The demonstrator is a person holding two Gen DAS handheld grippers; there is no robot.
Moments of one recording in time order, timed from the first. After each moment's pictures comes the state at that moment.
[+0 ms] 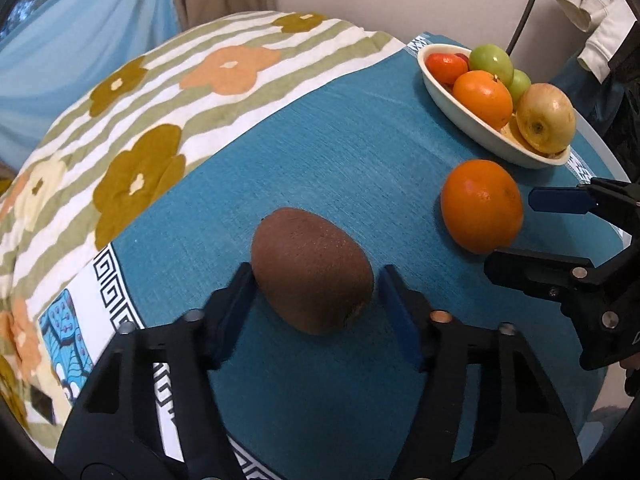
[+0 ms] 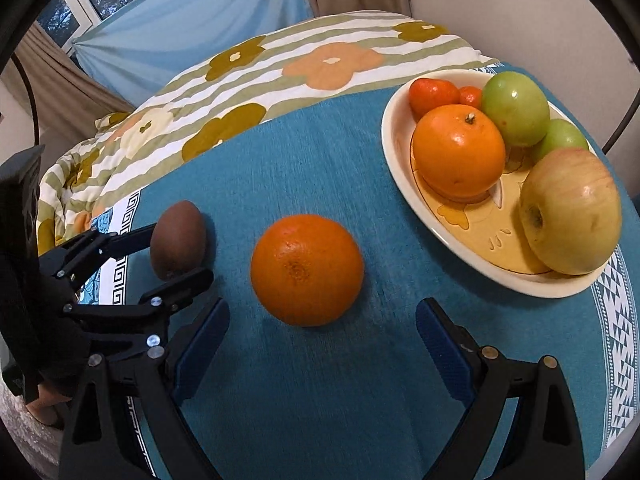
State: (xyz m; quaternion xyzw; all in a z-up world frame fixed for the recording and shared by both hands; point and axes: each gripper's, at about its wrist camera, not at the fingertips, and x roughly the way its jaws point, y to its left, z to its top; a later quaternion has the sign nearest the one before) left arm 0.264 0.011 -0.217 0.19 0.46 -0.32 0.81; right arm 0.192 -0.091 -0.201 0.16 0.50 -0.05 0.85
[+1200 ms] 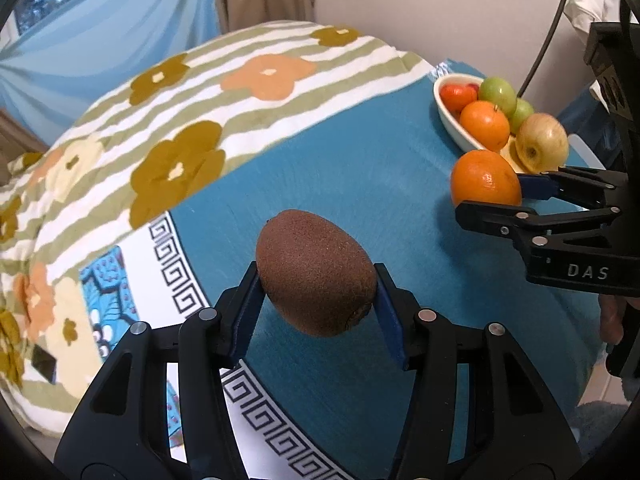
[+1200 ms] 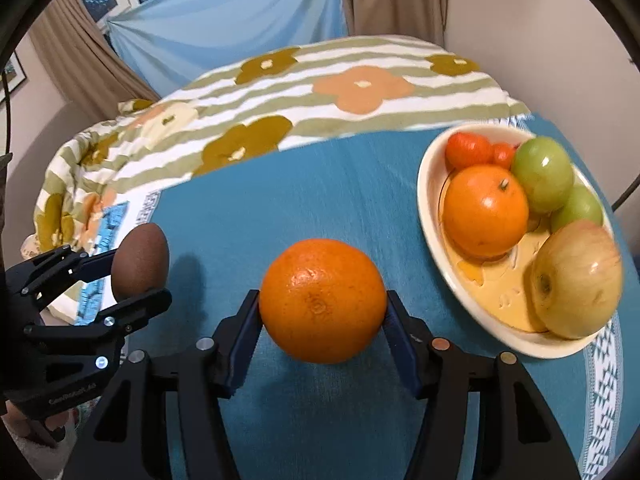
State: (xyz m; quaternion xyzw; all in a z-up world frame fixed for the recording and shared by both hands) left arm 0.233 0.040 -0.174 0.15 0.45 -0.26 0.84; right arm 0.199 -0.084 -0.179 0.10 0.47 0.00 0.88
